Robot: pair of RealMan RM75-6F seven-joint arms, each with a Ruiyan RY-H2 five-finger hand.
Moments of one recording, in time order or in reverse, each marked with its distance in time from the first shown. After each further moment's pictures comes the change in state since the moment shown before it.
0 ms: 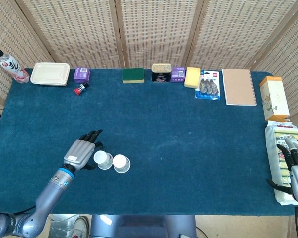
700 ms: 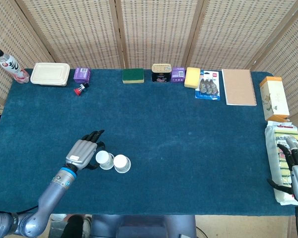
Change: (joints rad) left arm -0.014 -0.015 -0.003 0.000 -0.024 0.001 0.007; right arm -0.002 0.005 0.002 -0.001 0.003 0.003 0.009
